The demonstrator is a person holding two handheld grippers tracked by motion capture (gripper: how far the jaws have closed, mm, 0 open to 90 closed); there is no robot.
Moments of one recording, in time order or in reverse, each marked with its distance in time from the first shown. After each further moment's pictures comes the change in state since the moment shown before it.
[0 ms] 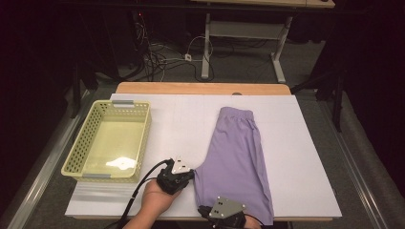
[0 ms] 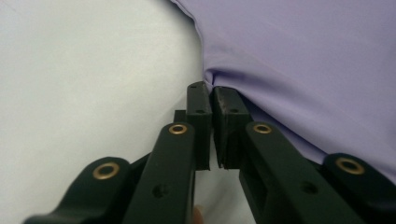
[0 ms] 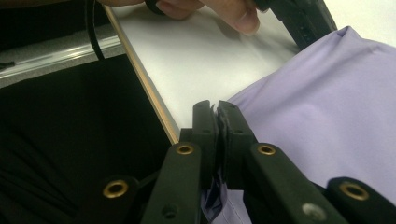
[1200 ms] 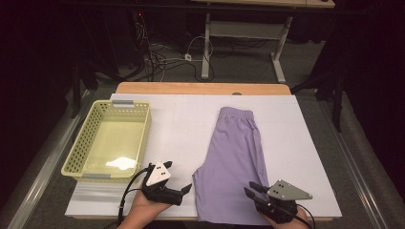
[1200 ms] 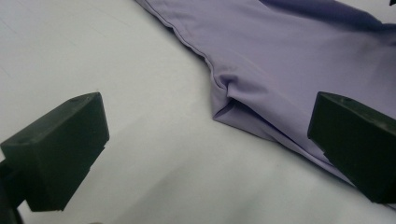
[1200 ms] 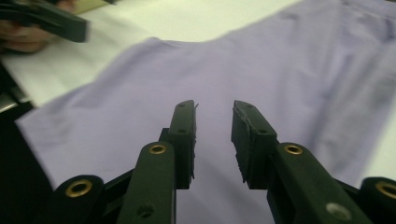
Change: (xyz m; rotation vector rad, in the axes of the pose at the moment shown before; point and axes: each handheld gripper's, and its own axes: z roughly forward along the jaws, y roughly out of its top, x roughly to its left) left arm 0.004 -0.033 -0.033 -0.259 -0.010 -0.052; right arm -0.075 -0.041 -0.091 -0.120 -0.258 0.220
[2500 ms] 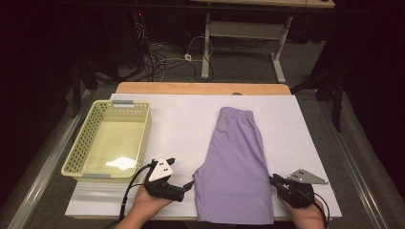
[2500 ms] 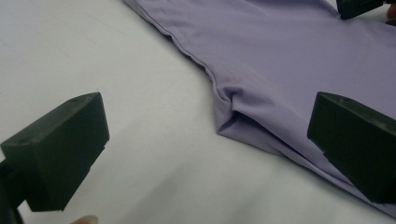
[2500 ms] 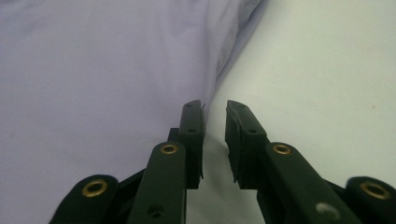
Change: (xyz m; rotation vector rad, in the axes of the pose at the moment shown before) left arm 0.007 0.008 0.012 0.002 -0.018 0.028; right arm -0.072 -0.033 0.005 0.110 -0.188 0.162
